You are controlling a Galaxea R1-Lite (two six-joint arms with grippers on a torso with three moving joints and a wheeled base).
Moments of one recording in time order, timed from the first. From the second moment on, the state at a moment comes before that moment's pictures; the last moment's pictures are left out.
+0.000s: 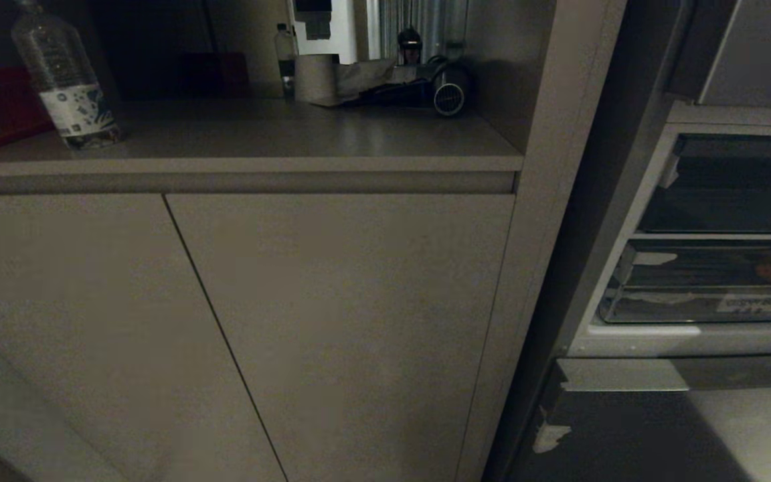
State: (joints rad) left arm 0.00 0.00 0.00 0.00 0.00 0.00; right arm -0.01 0.00 0.00 0.00 -0.02 0.01
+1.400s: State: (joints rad) left arm 0.00 0.00 0.00 0.00 0.00 0.00; right arm 0.00 1.11 -0.30 -0.59 0.37 0.02
